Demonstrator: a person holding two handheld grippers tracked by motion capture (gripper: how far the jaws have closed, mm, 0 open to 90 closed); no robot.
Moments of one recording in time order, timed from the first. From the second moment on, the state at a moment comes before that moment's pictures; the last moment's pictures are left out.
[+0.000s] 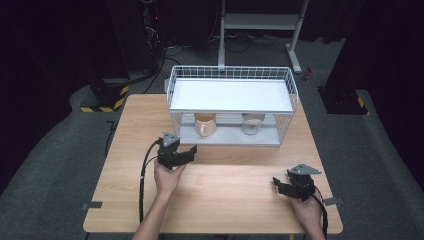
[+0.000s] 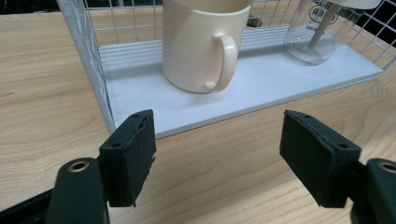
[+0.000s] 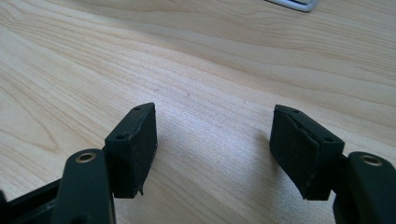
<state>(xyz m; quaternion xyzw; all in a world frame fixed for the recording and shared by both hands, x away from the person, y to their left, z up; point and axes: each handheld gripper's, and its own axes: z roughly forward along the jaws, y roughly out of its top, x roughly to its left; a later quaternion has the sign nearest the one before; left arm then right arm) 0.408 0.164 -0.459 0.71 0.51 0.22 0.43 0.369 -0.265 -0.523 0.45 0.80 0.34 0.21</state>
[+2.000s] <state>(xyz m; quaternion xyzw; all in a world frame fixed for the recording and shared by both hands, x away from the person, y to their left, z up) 0.363 0.186 -0.484 0.72 0.52 0.21 0.41 0.369 -0.265 -0.523 0.46 0.80 0.34 0.21</state>
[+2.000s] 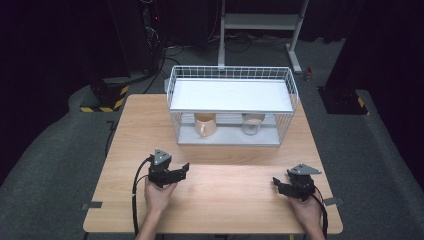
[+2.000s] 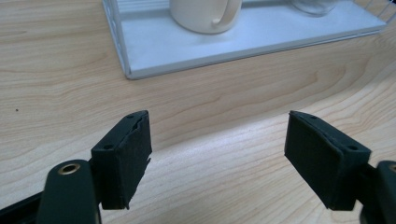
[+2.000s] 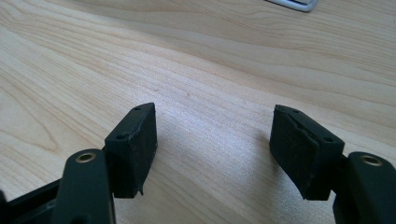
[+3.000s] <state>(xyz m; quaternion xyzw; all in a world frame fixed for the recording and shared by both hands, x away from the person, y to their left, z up) 0.367 0.194 -0.515 0.73 0.54 0.23 0.34 0.369 -0.265 -0.523 0.46 0.80 0.34 0.20</state>
